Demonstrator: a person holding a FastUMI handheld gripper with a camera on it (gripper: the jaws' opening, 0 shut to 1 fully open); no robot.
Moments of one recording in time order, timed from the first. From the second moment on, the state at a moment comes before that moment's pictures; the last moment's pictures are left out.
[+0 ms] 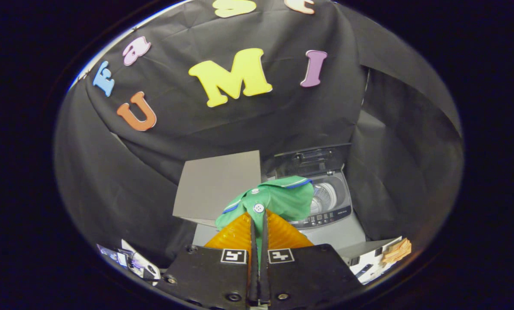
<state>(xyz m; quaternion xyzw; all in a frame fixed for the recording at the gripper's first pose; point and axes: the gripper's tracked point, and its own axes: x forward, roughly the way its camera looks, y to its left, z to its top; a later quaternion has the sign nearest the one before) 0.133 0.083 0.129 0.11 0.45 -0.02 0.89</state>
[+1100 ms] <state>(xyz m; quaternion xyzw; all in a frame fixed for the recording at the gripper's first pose) 0.201 -0.071 0.023 0.16 0.49 -0.07 0.85</state>
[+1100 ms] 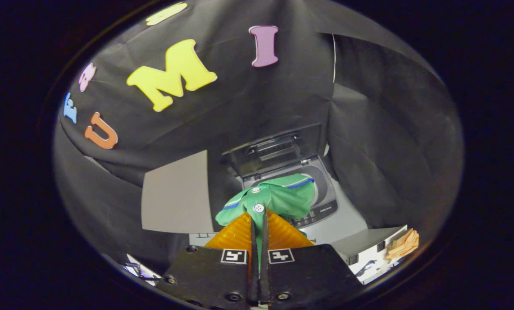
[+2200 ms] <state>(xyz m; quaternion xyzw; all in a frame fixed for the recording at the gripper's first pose) 0.342 -0.151 -0.287 0.08 0.63 -0.01 0.77</state>
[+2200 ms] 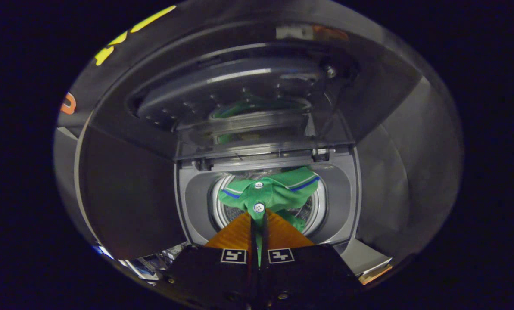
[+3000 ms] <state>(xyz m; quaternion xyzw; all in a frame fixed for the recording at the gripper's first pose) 0.349 -0.147 -0.338 0.07 0.55 -0.03 0.83</state>
